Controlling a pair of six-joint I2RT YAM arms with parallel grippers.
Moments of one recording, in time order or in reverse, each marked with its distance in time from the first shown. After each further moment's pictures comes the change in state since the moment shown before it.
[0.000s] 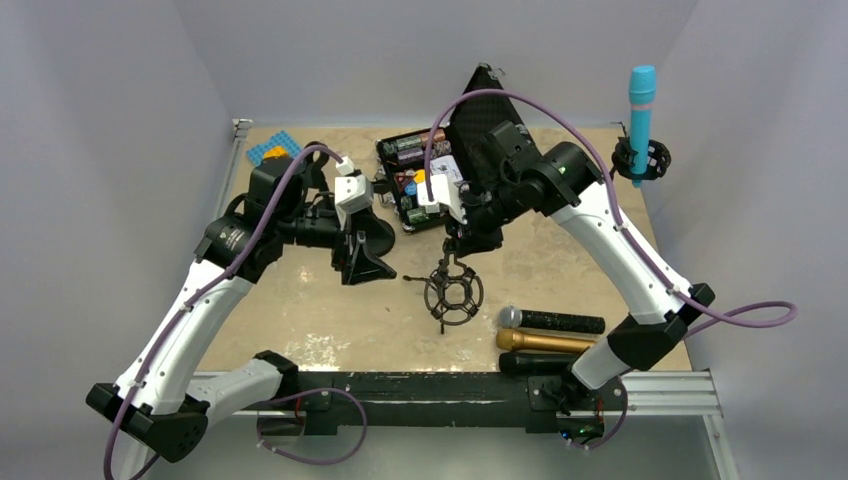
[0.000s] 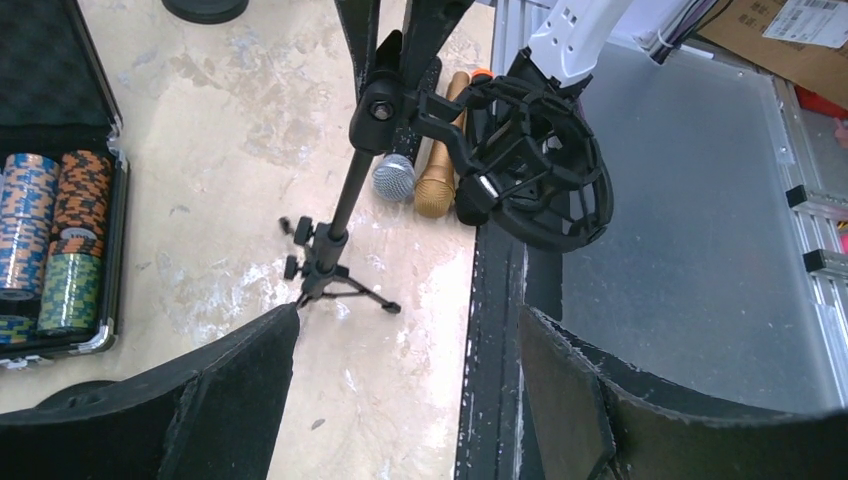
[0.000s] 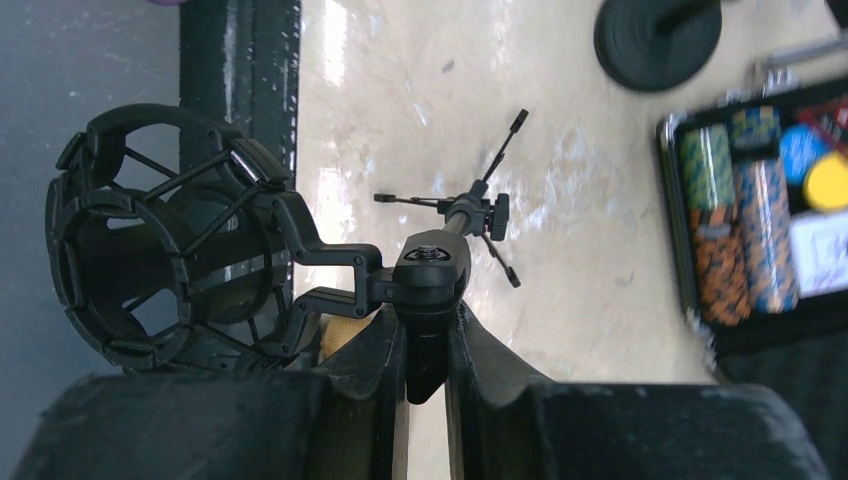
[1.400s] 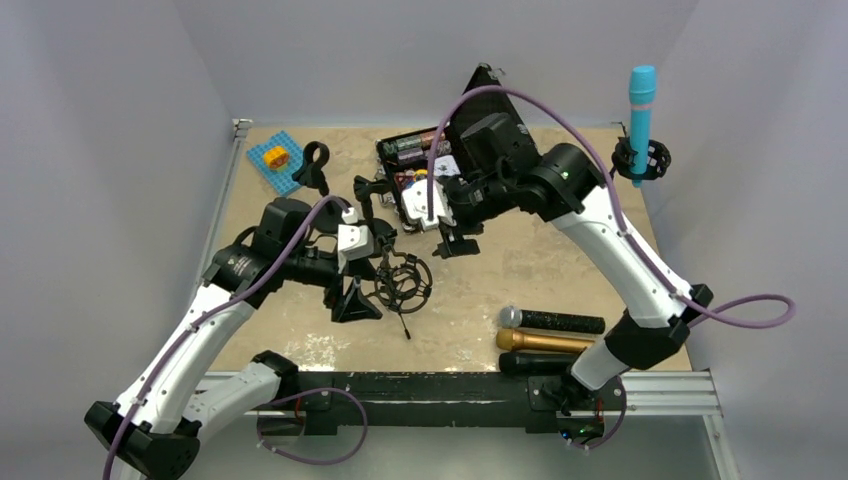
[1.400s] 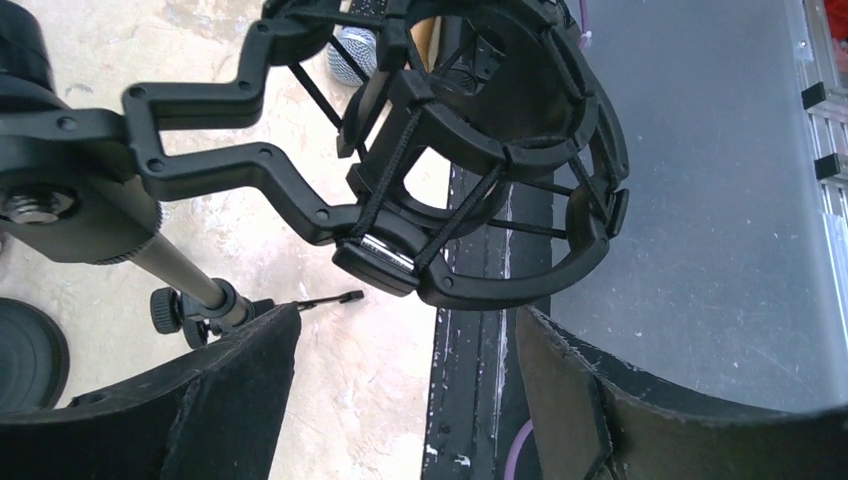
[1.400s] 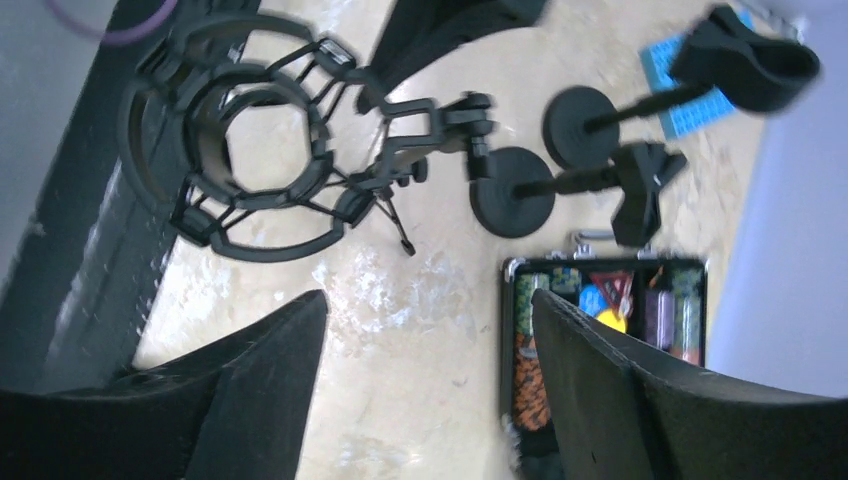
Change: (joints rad) left arm 0.001 -0.132 -0.260 -0.146 -0.013 0.196; right arm 0.085 0.037 0.101 0.115 -0.100 -0.356
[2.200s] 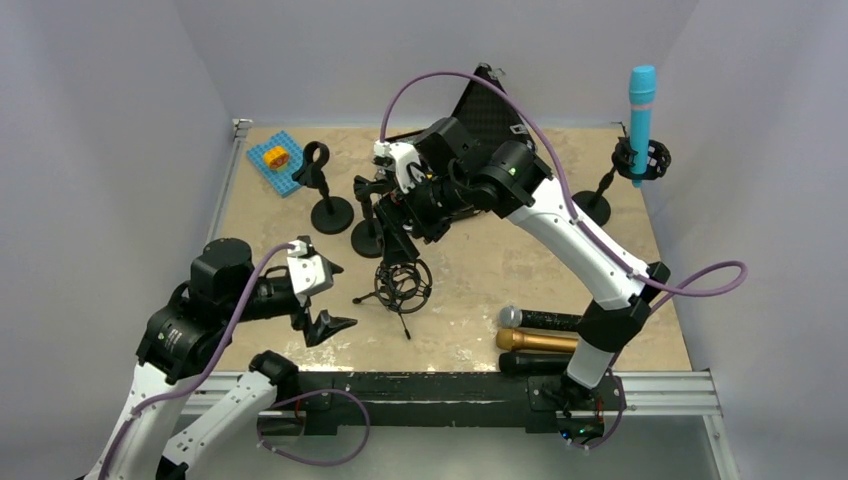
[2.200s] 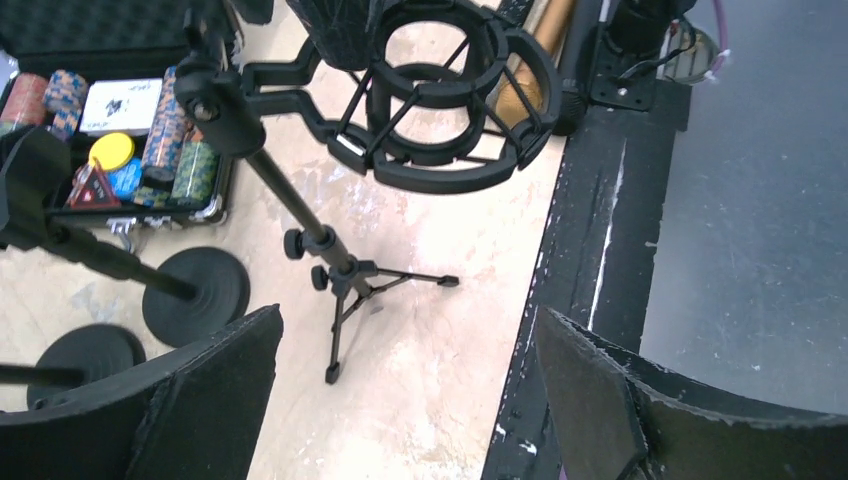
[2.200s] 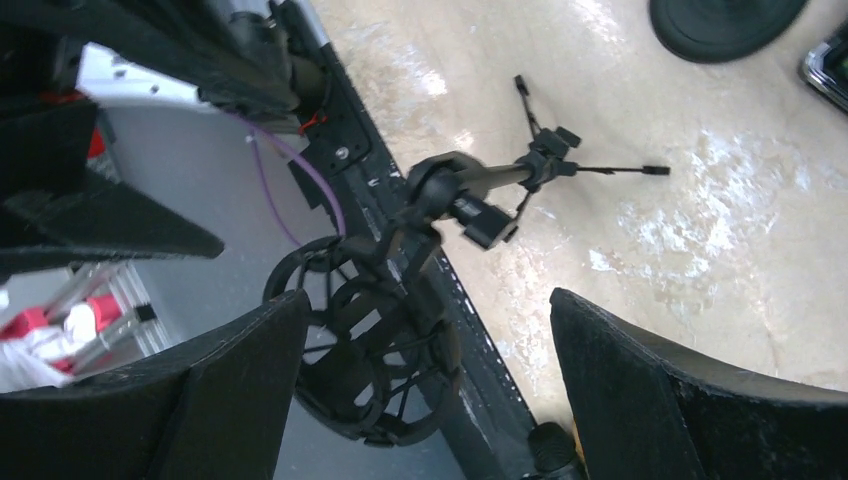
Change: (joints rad) left arm -0.023 -0.314 0.041 -0.040 -0.262 -0.034; right arm 0.095 0.143 0.128 0.059 0.217 1.233
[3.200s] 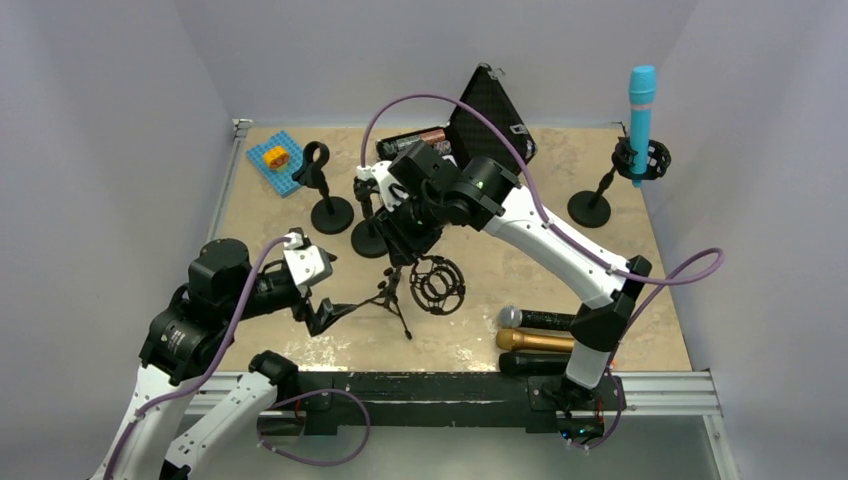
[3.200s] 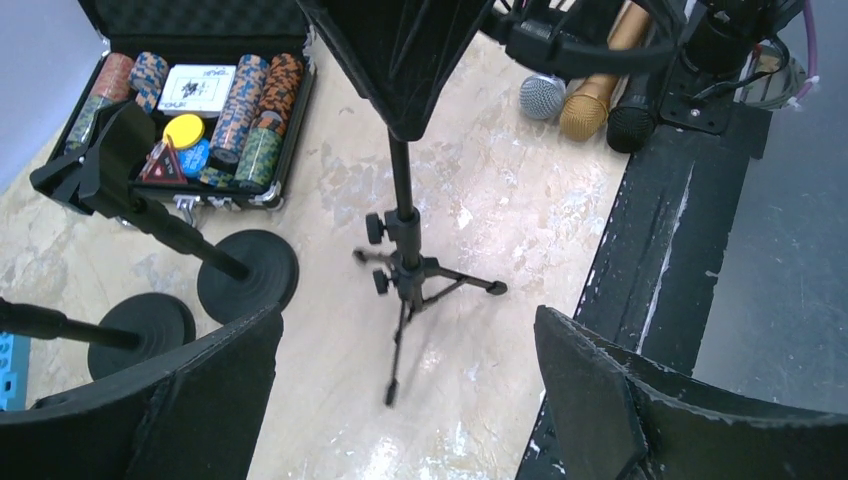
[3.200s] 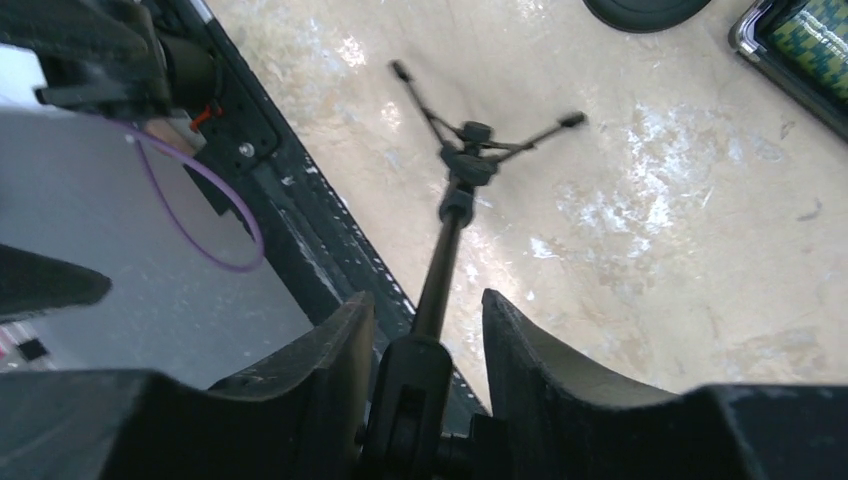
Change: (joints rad) left arm 0.024 -0.027 -0.020 0.048 -0.125 -0.036; right arm 0.081 0.058 -0.069 0.037 0.222 0.023
